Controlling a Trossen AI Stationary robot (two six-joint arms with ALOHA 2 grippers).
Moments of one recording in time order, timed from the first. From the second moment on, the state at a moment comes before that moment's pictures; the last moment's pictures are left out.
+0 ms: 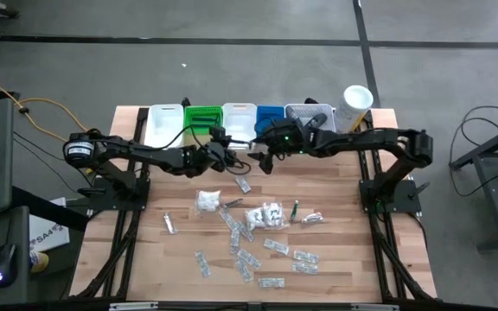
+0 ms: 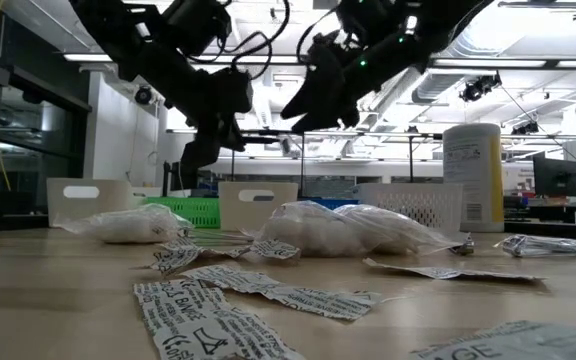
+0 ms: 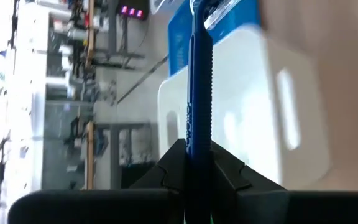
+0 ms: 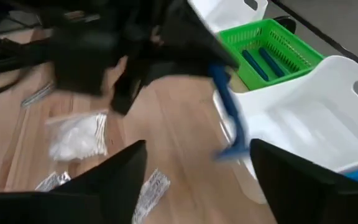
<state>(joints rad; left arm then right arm) 0.15 1.49 0.78 0.21 -0.78 0.93 -0.27 1.62 1.04 0.09 -0.06 0.10</state>
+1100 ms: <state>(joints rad) 0.73 1.51 0.97 -0.46 -0.40 0.33 -0.28 1.46 1.04 -0.13 0.05 0.04</state>
